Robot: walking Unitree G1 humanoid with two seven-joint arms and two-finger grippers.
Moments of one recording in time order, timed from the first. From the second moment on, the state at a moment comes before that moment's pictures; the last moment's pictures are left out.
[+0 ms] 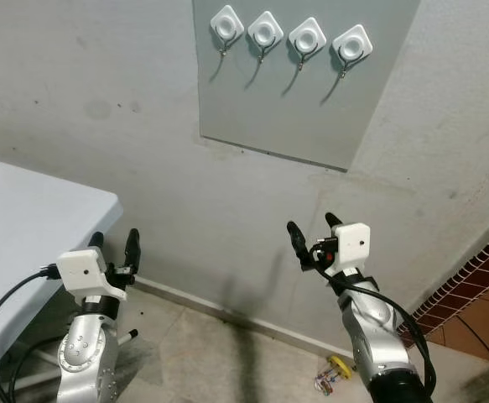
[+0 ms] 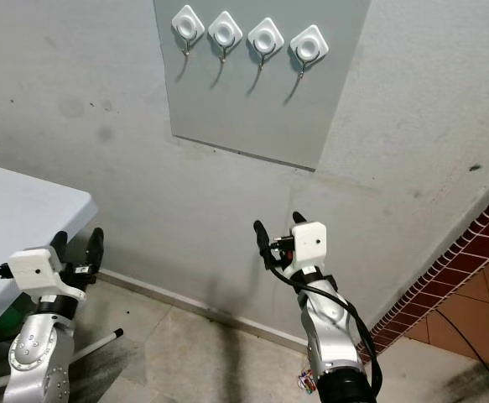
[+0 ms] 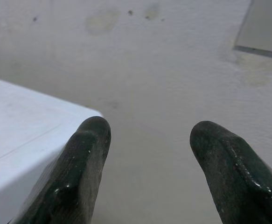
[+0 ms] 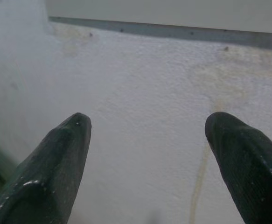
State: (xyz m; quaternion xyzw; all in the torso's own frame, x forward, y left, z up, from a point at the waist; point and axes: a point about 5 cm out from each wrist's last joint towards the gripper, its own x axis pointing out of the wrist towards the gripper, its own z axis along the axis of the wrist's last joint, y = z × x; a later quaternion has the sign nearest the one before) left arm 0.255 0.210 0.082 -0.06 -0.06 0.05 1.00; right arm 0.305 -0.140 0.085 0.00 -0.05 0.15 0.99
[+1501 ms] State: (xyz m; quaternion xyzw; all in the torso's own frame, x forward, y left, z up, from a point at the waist) left arm 0.271 0.197 0.094 -0.06 -0.03 0.03 1.00; right arm 0.305 -0.152 0.094 -0.04 -0.03 0.16 0.99
